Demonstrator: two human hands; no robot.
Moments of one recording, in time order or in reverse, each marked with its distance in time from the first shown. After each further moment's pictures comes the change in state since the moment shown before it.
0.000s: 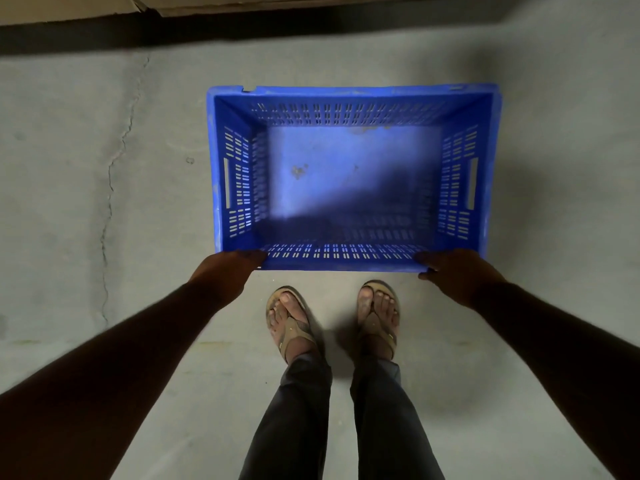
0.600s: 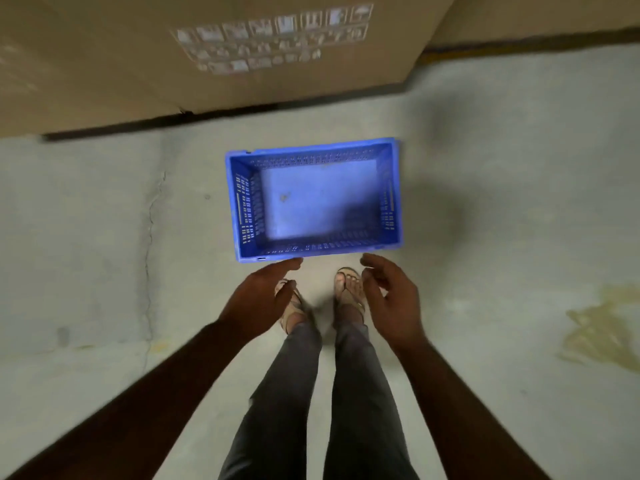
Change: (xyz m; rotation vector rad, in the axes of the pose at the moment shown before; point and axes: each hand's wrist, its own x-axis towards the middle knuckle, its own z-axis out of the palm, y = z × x) left_hand -0.212 0.143 -0.159 -0.618 0.323 0.186; right_hand -0.259 -0.145 -0.067 1.058 0.702 0.082
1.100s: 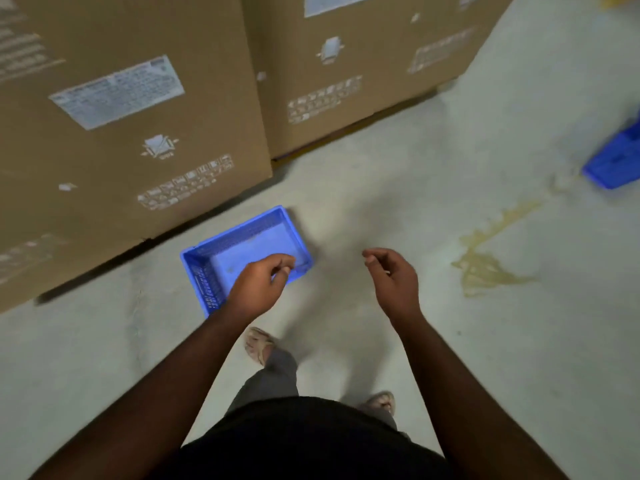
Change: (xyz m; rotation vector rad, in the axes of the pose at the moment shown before) left_hand -0.156 0.306 -0.046 -0.001 -0.070 0.310; right_hand -0.265 -0.116 -0.250 0.339 0.511 0.015
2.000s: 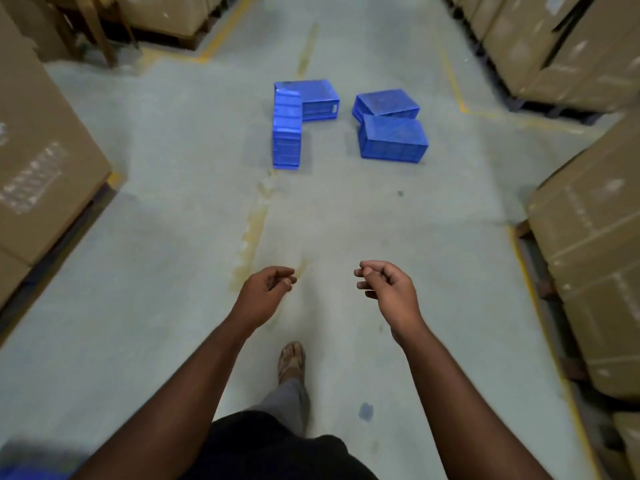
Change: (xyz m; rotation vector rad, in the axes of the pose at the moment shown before) left_hand 0.023 0.487 0.603 -0.168 -0.764 0.305; right_hand -0.085 0.185 -0.664 0.431 0.795 0.223
